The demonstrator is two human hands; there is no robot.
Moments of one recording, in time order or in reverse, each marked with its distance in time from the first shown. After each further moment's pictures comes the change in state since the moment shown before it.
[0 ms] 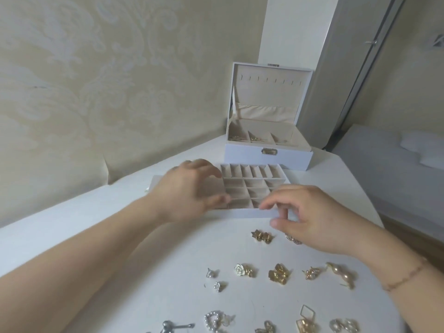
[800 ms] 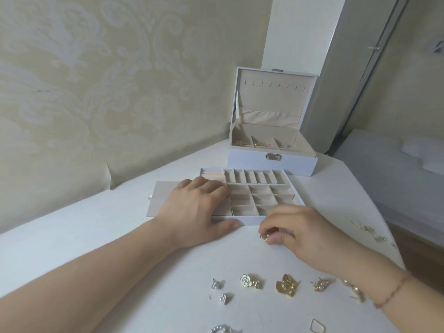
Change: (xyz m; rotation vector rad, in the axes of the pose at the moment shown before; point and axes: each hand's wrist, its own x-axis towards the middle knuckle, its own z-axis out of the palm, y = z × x) left_hand -0.013 0.001 0.029 0.284 0.108 0.146; right_hand 0.002 0.010 0.032 0.004 -0.012 -0.104
